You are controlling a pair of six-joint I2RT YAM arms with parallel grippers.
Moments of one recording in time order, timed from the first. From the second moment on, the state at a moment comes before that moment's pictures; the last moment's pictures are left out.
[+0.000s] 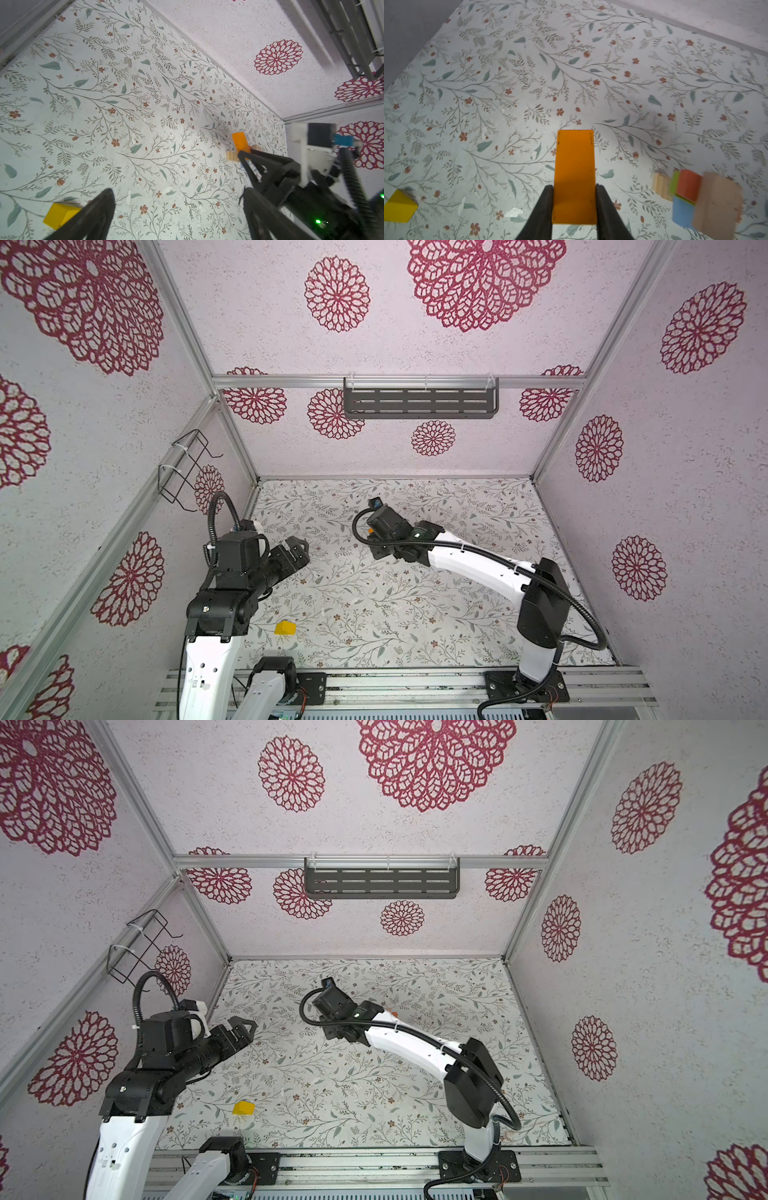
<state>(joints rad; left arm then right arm) -0.05 0.81 1.06 -0.95 0.14 -0.60 0.95 1.79 1.60 -0.65 0.31 0.43</state>
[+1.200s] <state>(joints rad) -0.41 1.29 0.92 -0.45 -0.02 -0.69 0.71 1.58 1.30 -0.58 0.36 0.56</state>
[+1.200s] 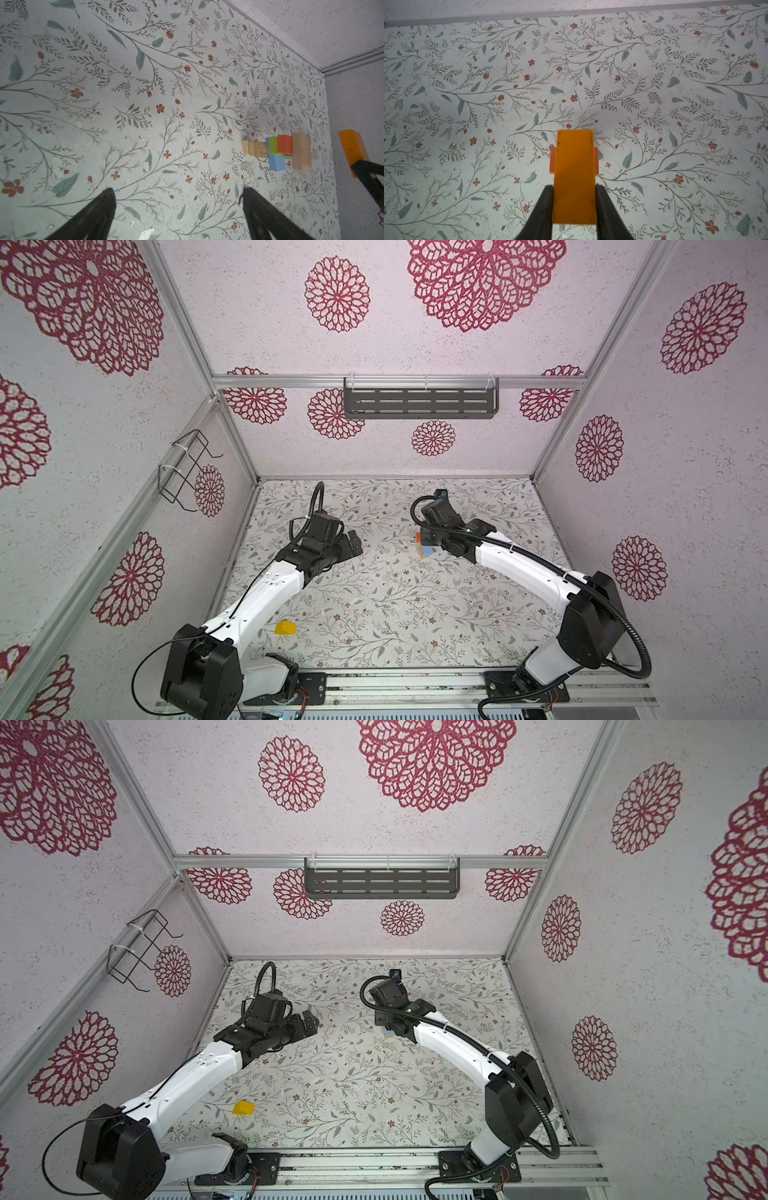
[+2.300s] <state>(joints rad) -0.43 1.32 0.90 -0.45 -0.04 -0.69 0.70 1.62 1.29 -0.58 0.29 0.59</state>
